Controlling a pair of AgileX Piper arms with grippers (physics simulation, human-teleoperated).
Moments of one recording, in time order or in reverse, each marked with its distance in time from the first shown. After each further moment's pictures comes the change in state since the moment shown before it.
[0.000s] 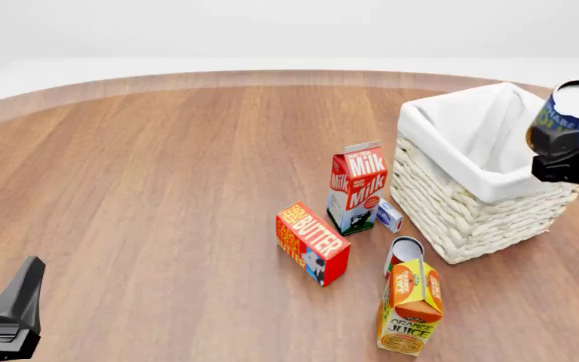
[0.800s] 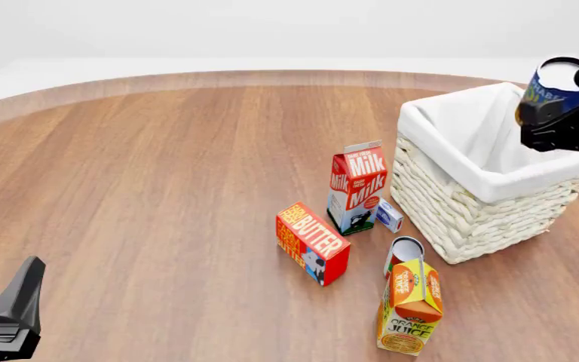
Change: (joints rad) left arm 0.000 0.000 0.000 0.000 0.000; right arm 0.011 0.153 -0.162 0.059 -0.023
